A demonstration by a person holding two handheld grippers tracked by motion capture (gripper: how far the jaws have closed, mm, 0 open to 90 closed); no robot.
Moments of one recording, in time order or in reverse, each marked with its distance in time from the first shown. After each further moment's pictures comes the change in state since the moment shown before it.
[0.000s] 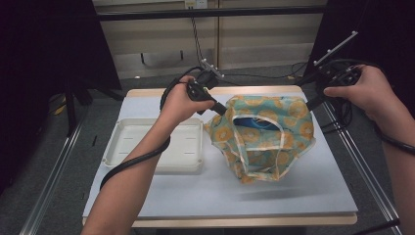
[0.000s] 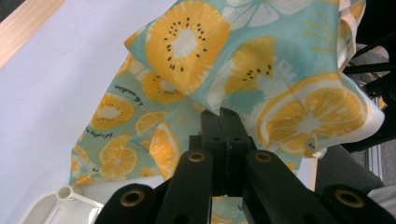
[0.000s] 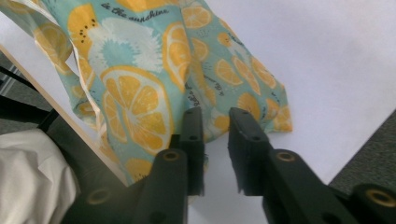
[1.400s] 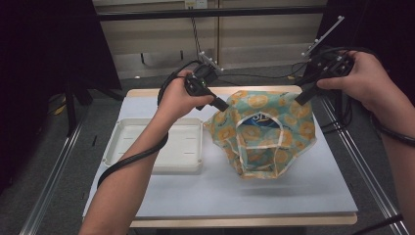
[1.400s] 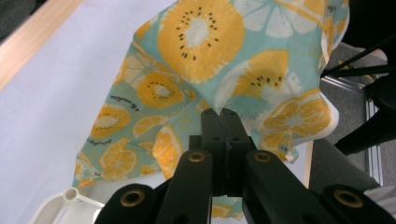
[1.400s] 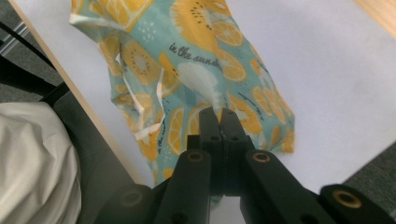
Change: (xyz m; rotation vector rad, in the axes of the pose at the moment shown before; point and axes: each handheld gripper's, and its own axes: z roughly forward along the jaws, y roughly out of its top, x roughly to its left) left arm -0.006 0.011 -0.020 -0.027 -0.002 0.022; right arm 0.034 0.029 -0.018 0.040 0.020 -0.174
